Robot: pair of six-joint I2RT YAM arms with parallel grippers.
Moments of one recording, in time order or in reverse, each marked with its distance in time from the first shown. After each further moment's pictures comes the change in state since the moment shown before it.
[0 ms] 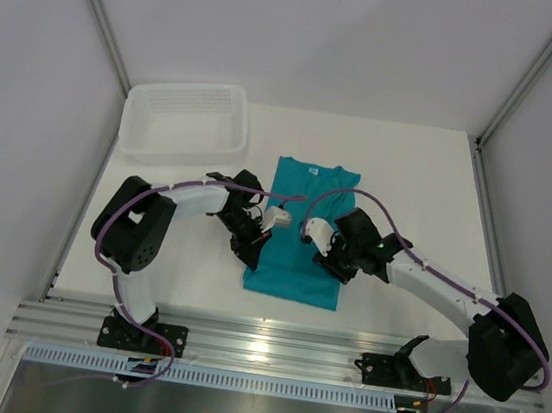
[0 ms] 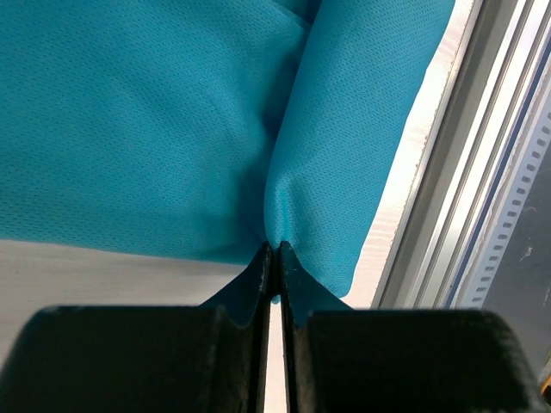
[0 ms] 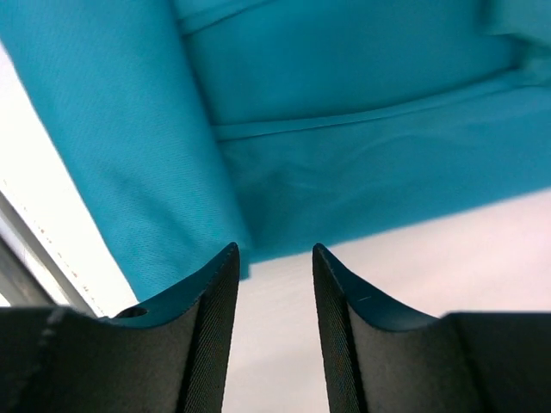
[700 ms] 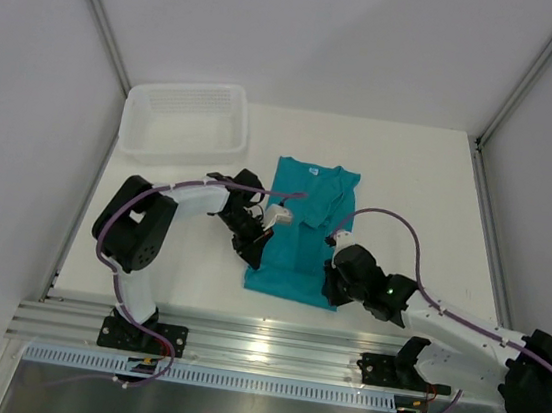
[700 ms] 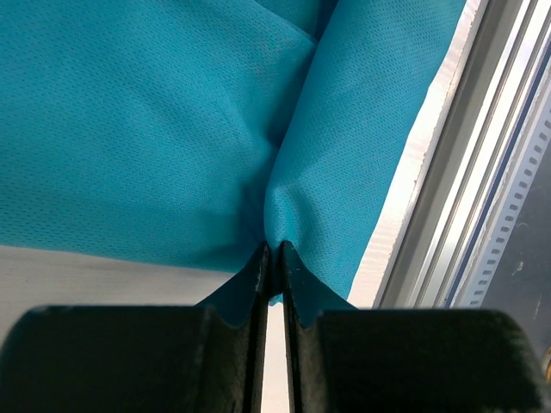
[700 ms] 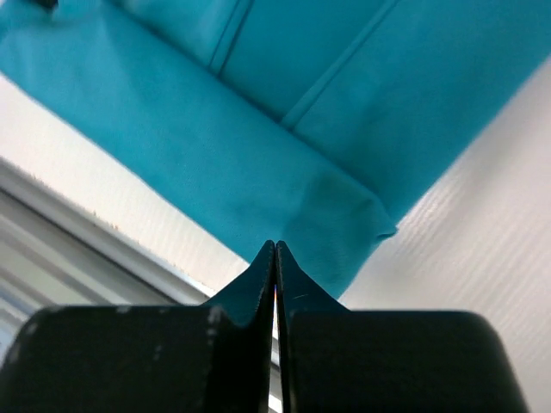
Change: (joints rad) left arm 0.000 0.008 0.000 0.039 0.011 -0.054; right arm 0.208 -0.272 -0.244 0.177 0.219 0.935
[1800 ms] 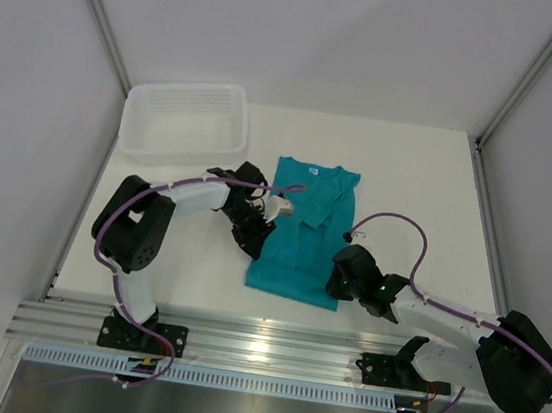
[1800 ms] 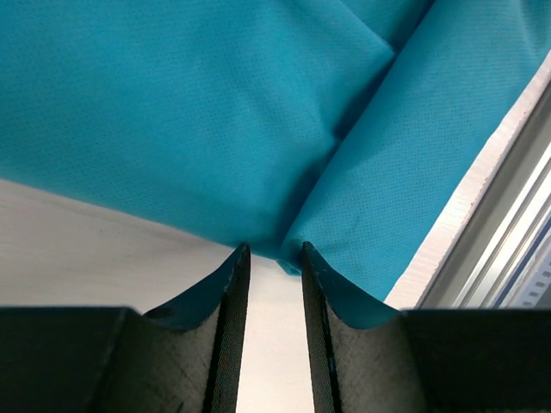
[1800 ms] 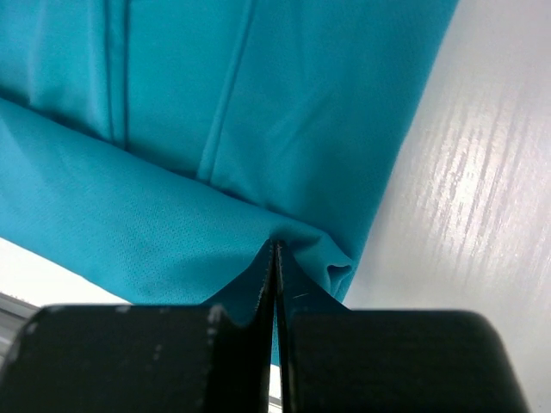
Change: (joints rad) left arm 0.001 -0.002 0.048 0.030 -0.152 -0.076; right arm -0.087 0.106 -0.093 0.177 0.113 0.293
